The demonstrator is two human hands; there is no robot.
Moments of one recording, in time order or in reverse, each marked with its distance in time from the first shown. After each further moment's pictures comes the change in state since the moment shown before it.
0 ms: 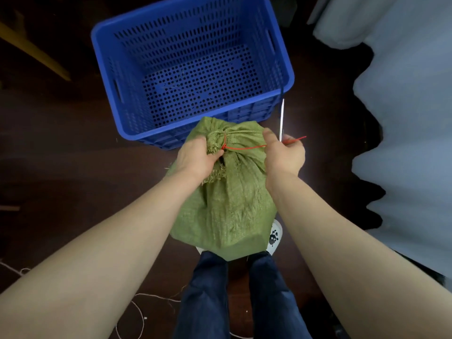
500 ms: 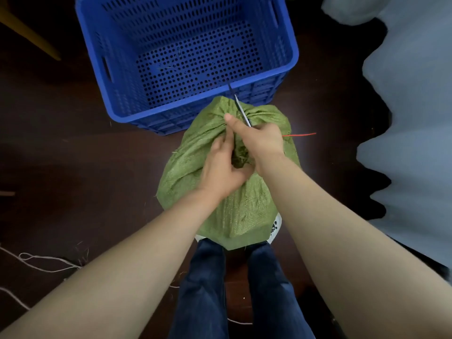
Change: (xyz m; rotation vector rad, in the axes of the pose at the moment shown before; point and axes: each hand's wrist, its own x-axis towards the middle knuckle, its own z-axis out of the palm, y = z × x) left_hand -0.037 0.013 0.066 -0.282 -0.077 0.183; right_hand 0.002 0.008 0.004 -0.424 -0.381 -0.041
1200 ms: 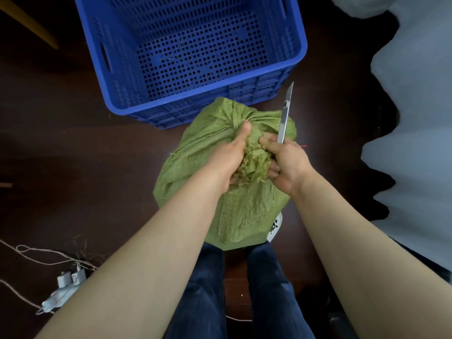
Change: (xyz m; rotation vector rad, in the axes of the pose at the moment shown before) left_hand 0.010 0.033 -0.013 -0.604 -0.185 -0.666; right_hand 0.012 0.046 -0.029 0.558 -0.247 0.201
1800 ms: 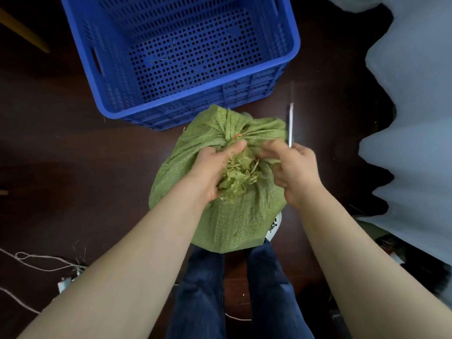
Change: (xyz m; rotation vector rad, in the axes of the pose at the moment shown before) left_hand 0.005 -0.012 -0.010 -0.249 -0.085 0.064; right_hand -0.022 -0.002 -0.010 -0.162 0.178 -0.128
